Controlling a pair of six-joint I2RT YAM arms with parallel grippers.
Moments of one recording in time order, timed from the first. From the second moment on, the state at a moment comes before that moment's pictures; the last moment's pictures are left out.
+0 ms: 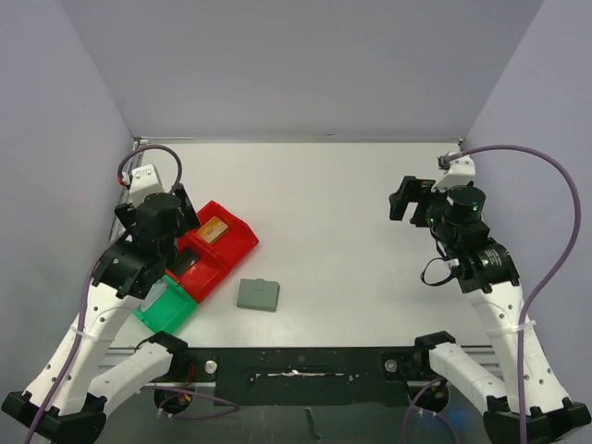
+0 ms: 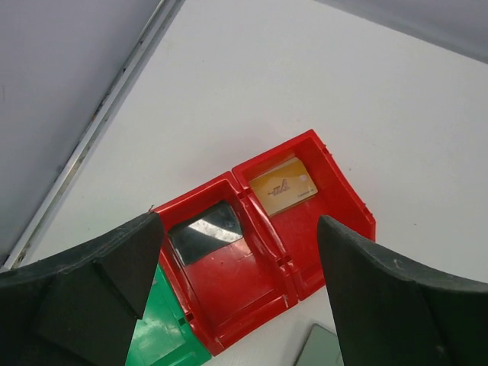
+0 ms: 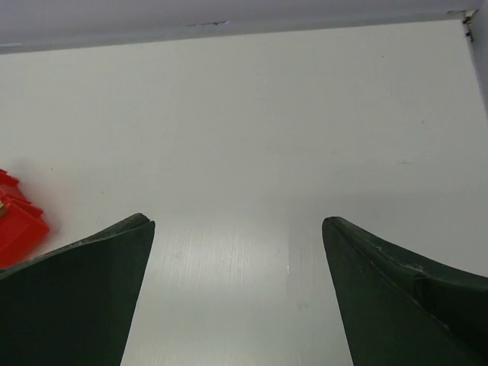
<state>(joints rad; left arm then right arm) -0.47 0.88 1.11 -0.76 -0.72 -0.48 0.24 0.84 1.09 -0.56 0.13 0.19</state>
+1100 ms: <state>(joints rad) -0.21 1.00 0.82 -0.64 -0.27 -0.86 0.74 1.59 1.08 -0.41 -0.17 0.42</state>
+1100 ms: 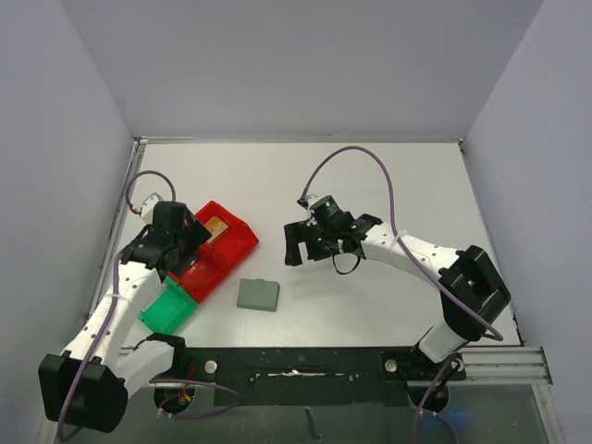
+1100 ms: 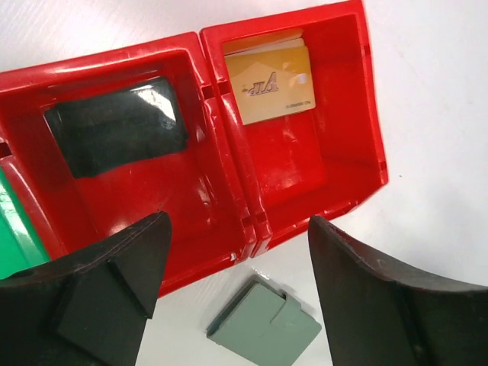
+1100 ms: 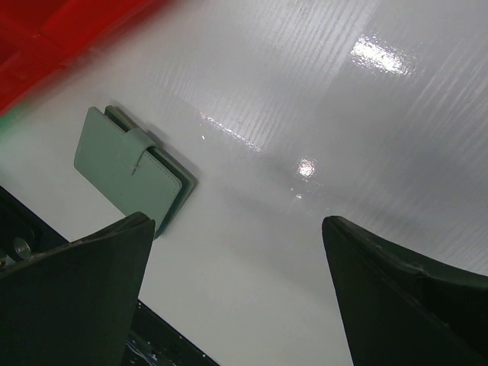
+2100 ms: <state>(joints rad) -0.19 1.35 0.81 -0.48 -0.22 -0.83 0.75 1.45 1.10 -0.57 0.03 0.49</state>
